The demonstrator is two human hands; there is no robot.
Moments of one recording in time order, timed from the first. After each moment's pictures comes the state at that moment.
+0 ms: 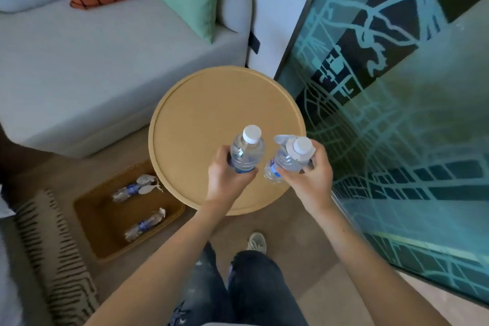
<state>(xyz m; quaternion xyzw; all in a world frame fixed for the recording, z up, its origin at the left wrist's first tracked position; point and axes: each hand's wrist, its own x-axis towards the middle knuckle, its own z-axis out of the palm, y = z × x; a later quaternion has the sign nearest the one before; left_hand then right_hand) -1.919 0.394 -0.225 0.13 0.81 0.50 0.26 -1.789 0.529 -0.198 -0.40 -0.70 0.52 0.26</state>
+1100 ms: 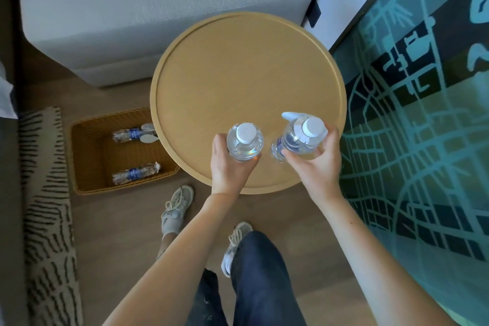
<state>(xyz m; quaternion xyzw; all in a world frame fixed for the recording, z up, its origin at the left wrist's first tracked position) -1.853 0.408 -0.363 -0.03 0.85 0.51 0.10 -1.785 0.566 -0.328 -0.28 -0.76 0.55 0.18</state>
